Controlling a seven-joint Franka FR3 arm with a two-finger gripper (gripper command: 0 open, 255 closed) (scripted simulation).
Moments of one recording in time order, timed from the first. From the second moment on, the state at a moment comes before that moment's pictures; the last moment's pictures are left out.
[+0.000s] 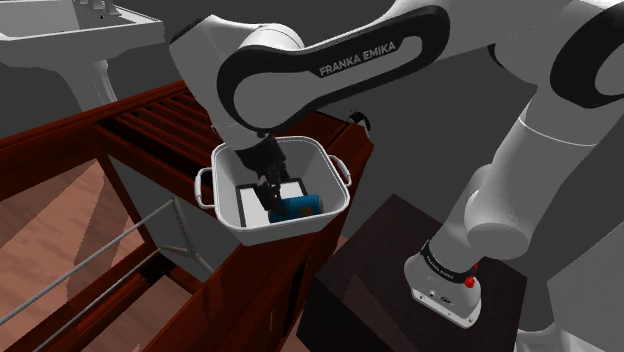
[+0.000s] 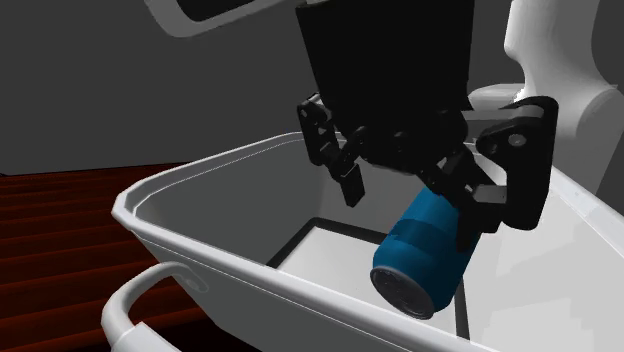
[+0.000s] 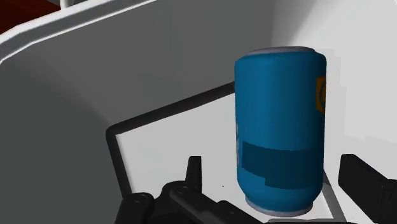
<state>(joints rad) 0.21 0.08 0.50 -1.92 -0.05 1.55 0.01</state>
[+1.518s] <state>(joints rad) 0.21 0.06 0.50 -2.03 -0.05 1.64 -0.01</state>
